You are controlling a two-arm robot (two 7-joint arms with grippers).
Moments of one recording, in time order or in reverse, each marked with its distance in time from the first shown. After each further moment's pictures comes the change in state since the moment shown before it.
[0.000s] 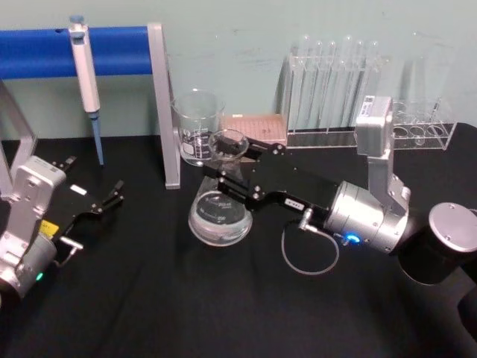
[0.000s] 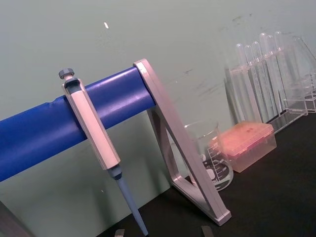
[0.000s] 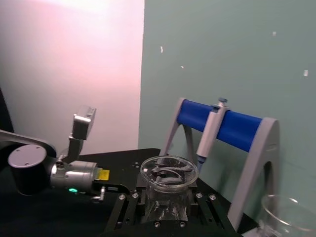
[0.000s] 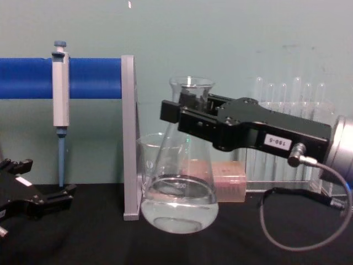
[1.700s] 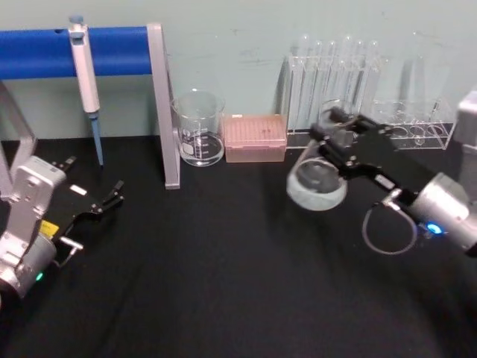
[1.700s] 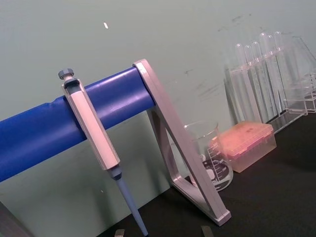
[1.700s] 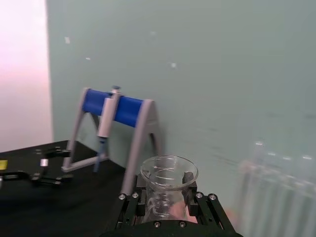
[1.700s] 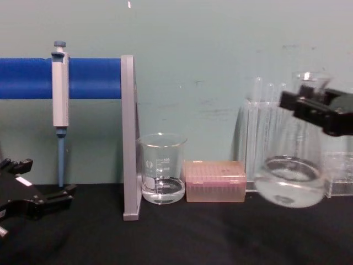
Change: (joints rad) left arm 0.000 0.000 0.000 0.000 0.000 0.000 0.000; right arm -0.146 0.095 0.219 -0.078 -0.027 0.000 -0.201
